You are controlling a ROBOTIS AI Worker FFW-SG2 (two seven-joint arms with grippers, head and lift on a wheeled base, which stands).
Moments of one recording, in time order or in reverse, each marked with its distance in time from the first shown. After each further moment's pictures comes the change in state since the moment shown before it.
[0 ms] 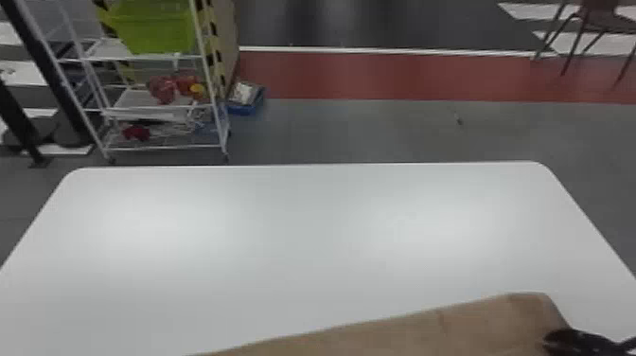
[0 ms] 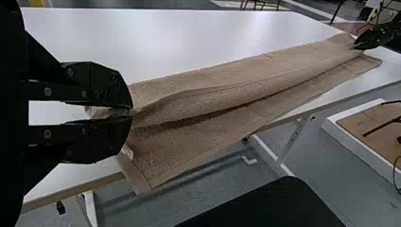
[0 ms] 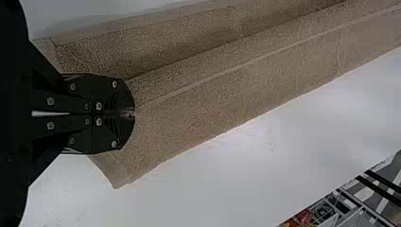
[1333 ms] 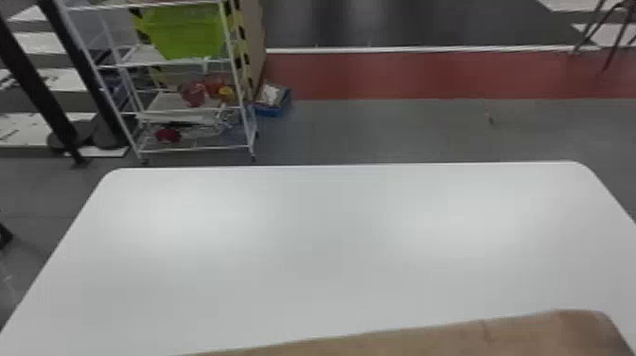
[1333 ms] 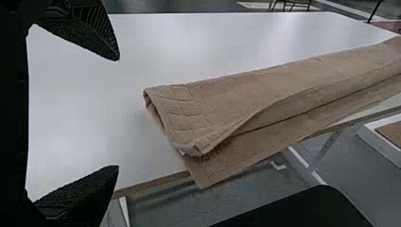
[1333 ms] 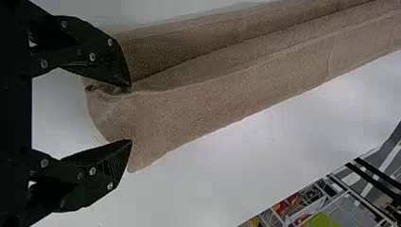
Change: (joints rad) left arm -0.101 0.047 0.102 0.096 -0.021 0.000 -0.025; right arm 0.082 -0.001 -0.152 0.042 -0.135 -0.170 0.000
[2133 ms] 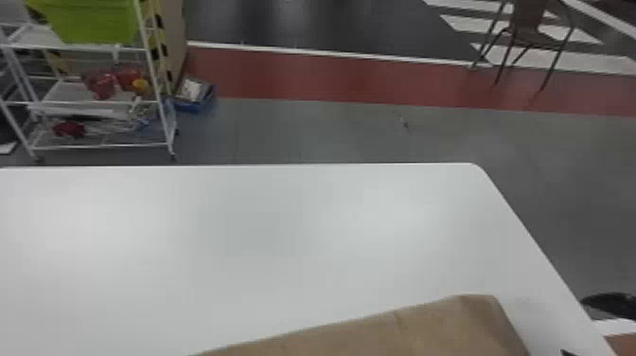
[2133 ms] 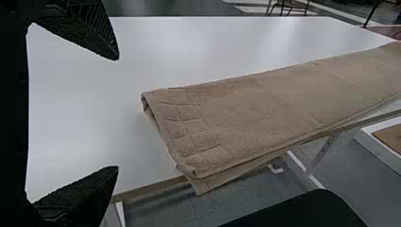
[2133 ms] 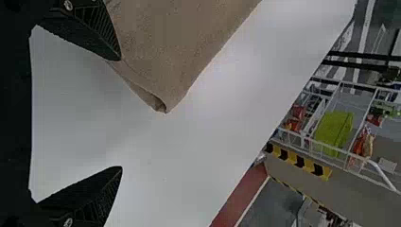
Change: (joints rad) left arm -0.003 0.004 -0.012 0.008 0.016 0.000 0.008; right arm -0.038 0.016 -0.073 -0.040 -0.214 0.546 0.000
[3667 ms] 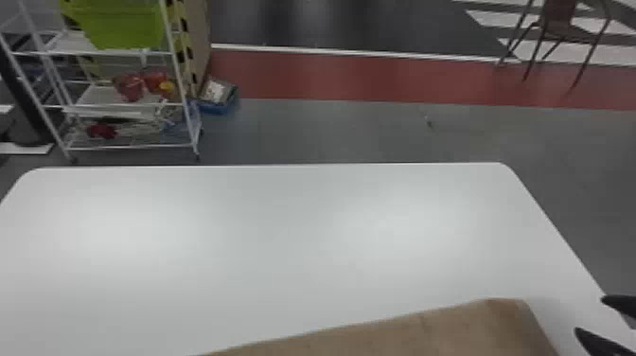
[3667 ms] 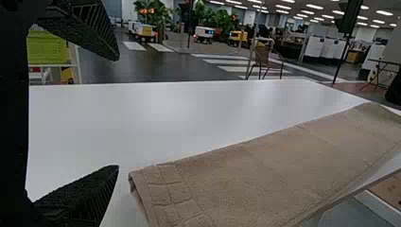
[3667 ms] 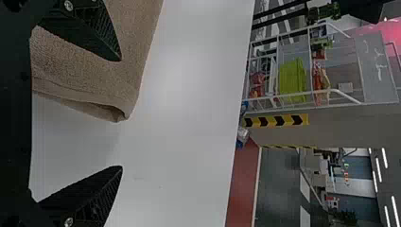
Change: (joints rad) left arm -0.070 0.013 -0.072 0.000 0.202 0.000 -0.010; right arm -0.057 0.092 0.005 -0.154 -0.104 0.478 0.000
